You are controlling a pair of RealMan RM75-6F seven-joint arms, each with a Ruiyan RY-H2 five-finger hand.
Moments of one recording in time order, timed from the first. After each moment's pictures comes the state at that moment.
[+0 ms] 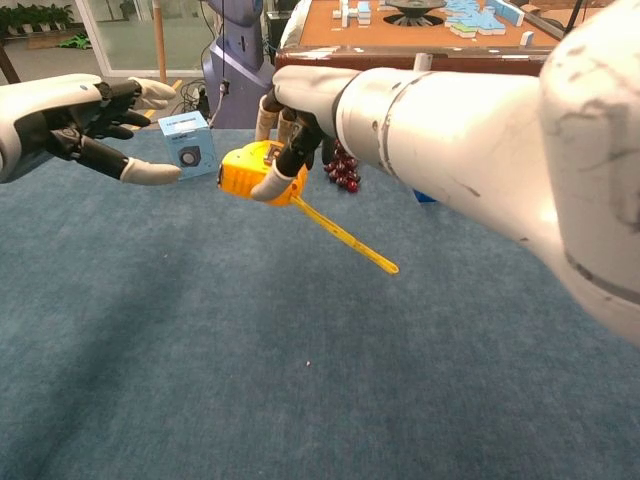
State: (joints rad) left arm -0.54 -1.45 -0.33 -1.94 0.91 1.17 0.21; right arm 1.14 -1.77 0.43 -1.81 -0.40 1.32 -0.94
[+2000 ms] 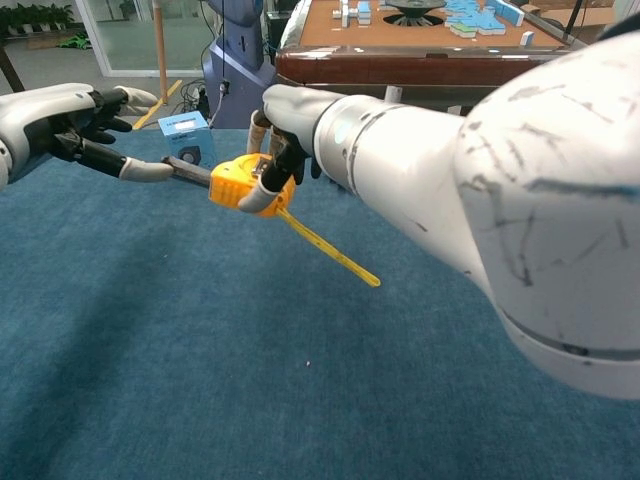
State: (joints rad) left arm -0.60 -1.48 -0.34 -1.86 0.79 1.24 0.23; right arm 1.16 -1.85 0.43 -1.71 -0.40 1.33 -0.91
